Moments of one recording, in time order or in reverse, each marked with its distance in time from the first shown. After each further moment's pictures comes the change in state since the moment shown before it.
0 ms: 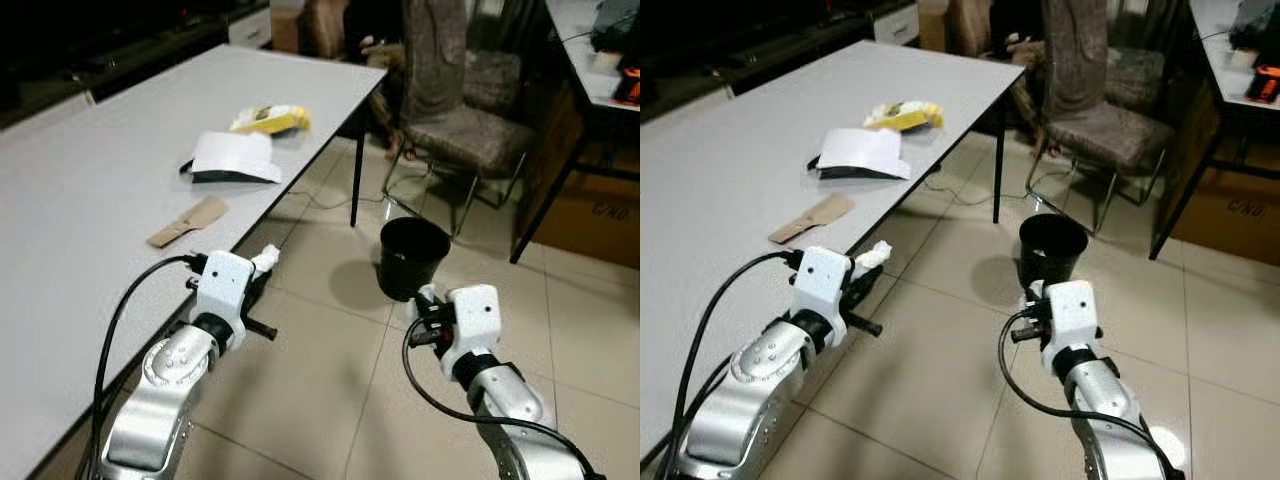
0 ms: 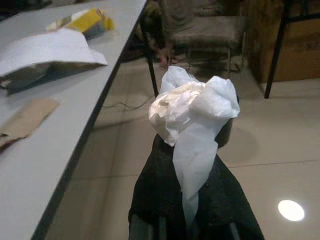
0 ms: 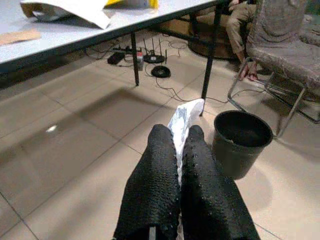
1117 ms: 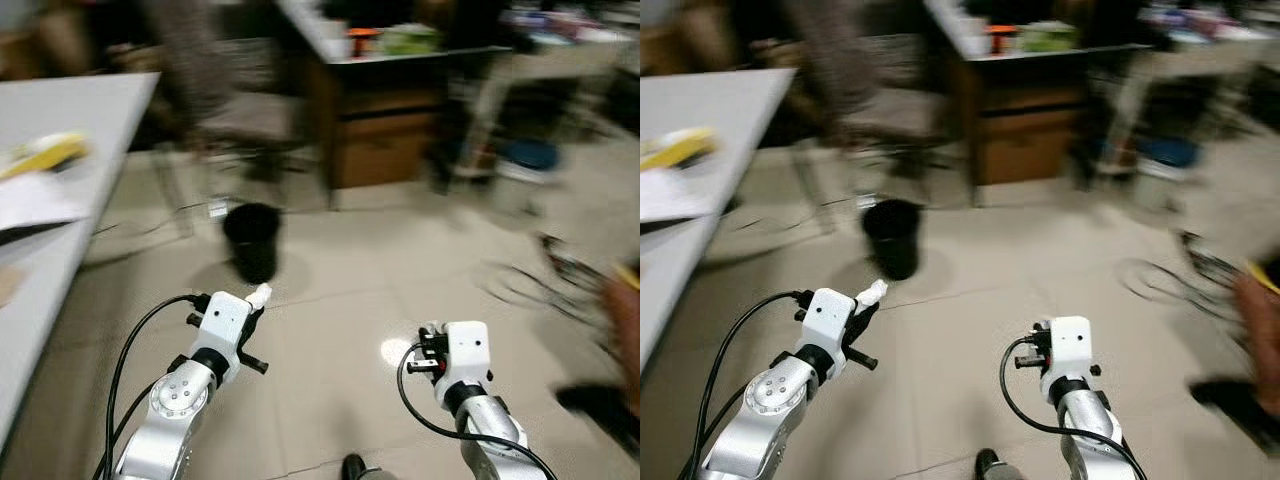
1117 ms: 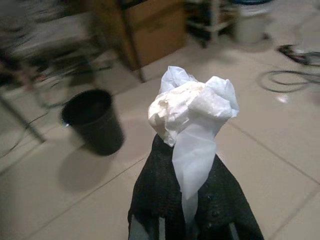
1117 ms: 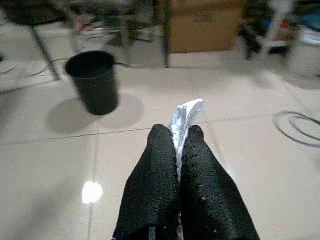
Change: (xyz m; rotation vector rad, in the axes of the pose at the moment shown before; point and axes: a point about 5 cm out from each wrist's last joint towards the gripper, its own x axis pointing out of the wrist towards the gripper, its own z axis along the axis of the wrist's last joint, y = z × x) left arm 0.001 0.002 -0.066 0.036 0.085 0.002; right arm 0.003 -0.006 -0.059 0.061 0.114 -0.121
